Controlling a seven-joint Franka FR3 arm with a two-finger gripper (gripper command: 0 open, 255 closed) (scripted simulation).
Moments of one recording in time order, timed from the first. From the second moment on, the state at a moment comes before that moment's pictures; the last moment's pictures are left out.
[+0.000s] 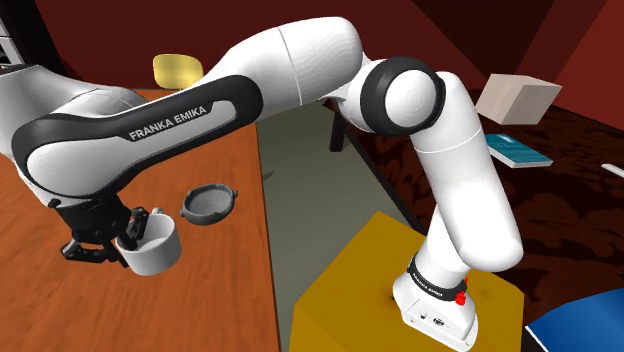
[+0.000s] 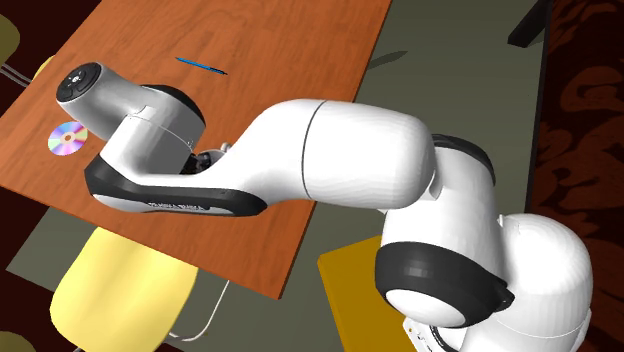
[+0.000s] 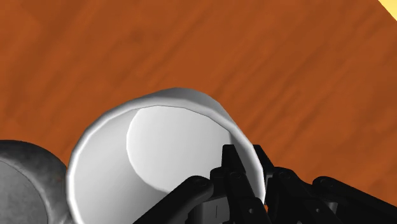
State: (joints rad) arm 0.41 0.66 0.51 -1.33 -0.28 1.81 0.88
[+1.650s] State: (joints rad) arm 0.24 0.51 0.50 -1.32 -0.22 1.66 0.69
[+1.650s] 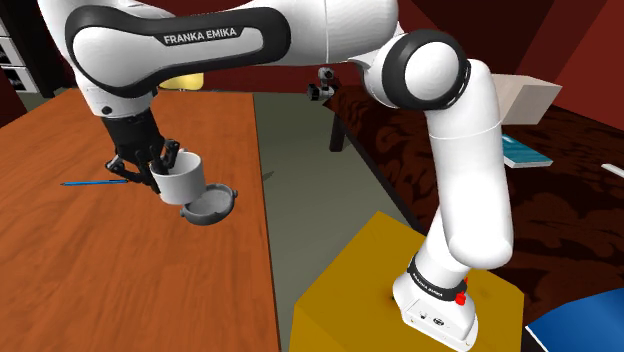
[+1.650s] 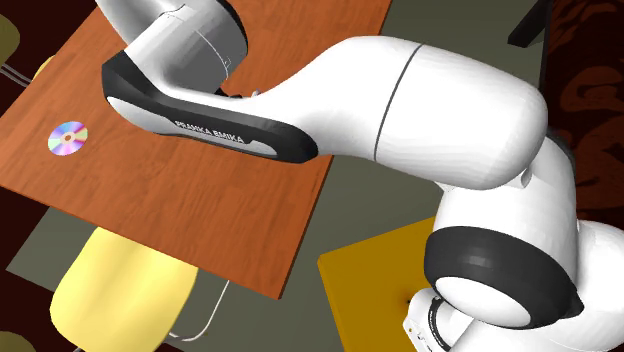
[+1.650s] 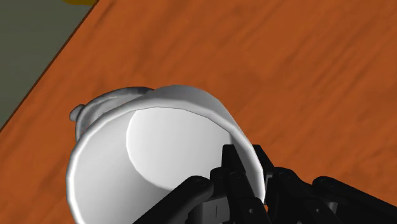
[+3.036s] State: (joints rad) arm 0.12 0.51 0.46 -1.47 -0.23 1.82 0.56
